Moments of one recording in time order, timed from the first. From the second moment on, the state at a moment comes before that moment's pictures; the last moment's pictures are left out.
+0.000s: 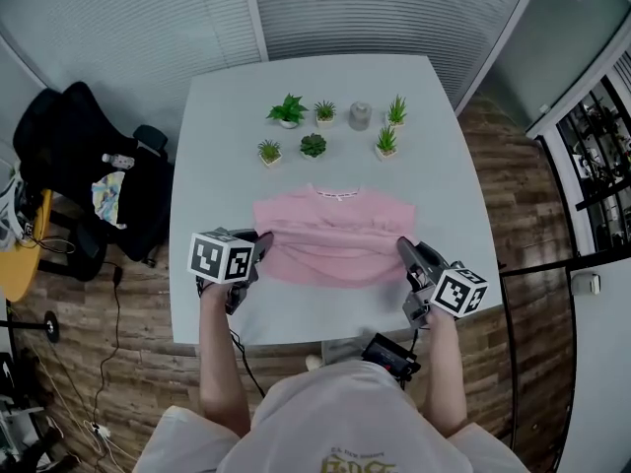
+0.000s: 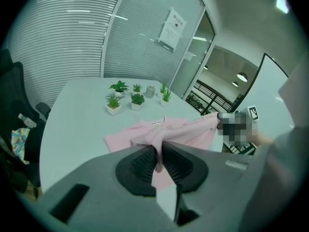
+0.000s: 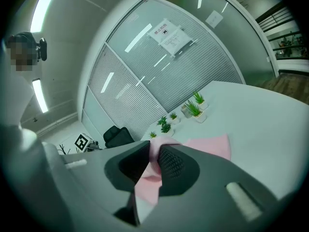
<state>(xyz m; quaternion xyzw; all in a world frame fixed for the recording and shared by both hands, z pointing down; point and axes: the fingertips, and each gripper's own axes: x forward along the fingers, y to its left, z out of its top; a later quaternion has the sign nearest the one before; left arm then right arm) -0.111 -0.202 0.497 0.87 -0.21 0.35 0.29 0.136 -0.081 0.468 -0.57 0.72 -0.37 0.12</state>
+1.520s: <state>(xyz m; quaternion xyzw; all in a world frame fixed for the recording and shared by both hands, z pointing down) -0.049 -0.361 0.592 0.82 -0.38 0.29 0.32 0.207 -0.222 0.585 -0.54 0.67 -0.49 0.13</state>
